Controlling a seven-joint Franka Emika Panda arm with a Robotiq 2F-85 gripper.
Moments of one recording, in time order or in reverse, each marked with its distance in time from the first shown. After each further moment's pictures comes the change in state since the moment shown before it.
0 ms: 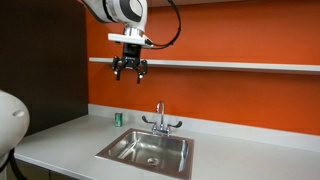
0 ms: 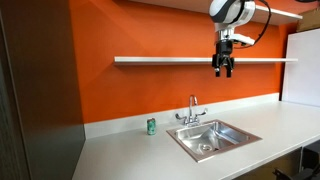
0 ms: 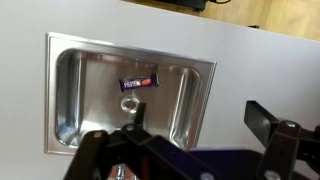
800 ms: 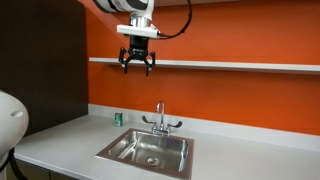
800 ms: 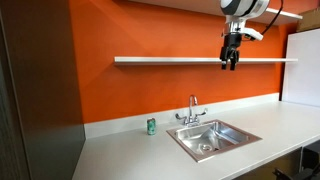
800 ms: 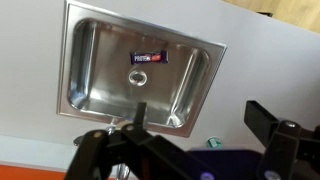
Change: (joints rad) arm -0.013 -0.081 -0.065 -0.008 0.000 0.066 -0.182
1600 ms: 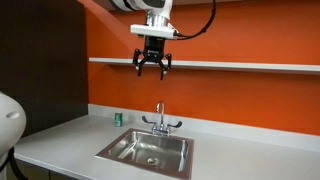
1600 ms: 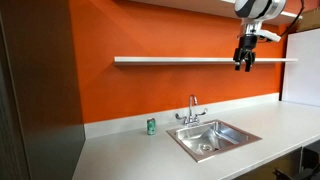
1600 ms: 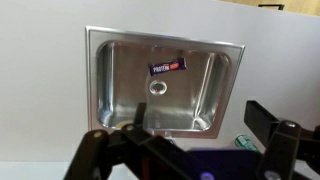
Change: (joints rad) arm -0.040 0.000 -0.126 -0.004 -0.021 0.002 0.000
